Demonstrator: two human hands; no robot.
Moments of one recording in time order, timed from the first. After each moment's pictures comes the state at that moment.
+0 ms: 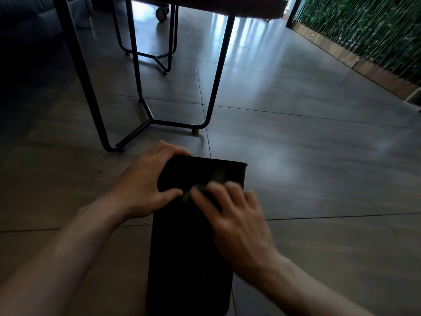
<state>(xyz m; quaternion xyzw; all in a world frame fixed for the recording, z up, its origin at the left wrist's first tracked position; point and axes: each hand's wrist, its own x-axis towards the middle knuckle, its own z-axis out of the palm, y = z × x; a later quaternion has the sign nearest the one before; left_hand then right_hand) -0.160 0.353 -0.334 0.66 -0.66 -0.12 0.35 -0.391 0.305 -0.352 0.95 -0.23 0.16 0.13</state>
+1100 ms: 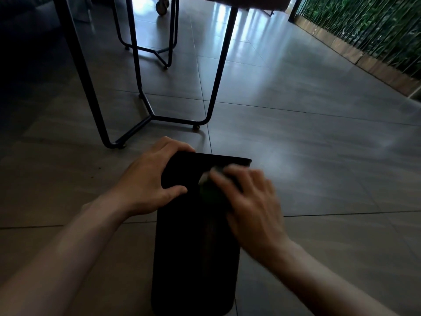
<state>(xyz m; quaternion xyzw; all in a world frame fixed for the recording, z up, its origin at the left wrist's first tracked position) -0.163 0.351 -0.331 0.66 -0.65 -0.14 0.35 -0.395 0.281 -0.351 0.93 -0.27 0.25 0.10</state>
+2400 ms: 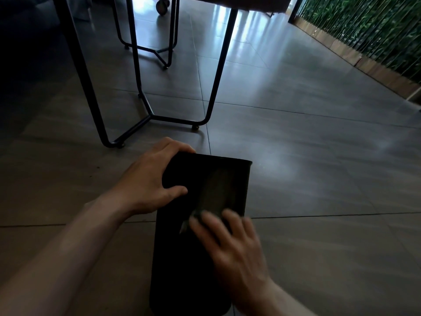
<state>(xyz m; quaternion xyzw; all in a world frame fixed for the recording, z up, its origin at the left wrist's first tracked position) -0.165 0.349 -0.332 0.66 -0.66 -0.13 0.35 -0.411 0.329 -0.402 0.94 -0.21 0.23 0.13</state>
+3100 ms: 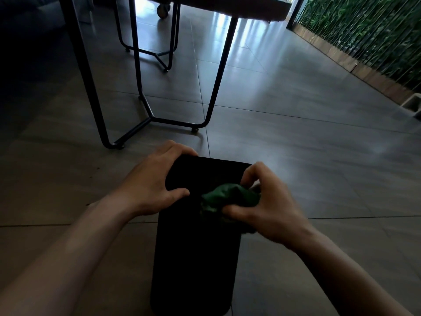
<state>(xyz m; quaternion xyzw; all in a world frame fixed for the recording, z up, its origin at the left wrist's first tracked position) -0.169 0.352 -0.330 0.66 -0.66 -0.14 0.35 -0.411 0.277 -0.296 0.81 -0.43 0.21 -0.34</state>
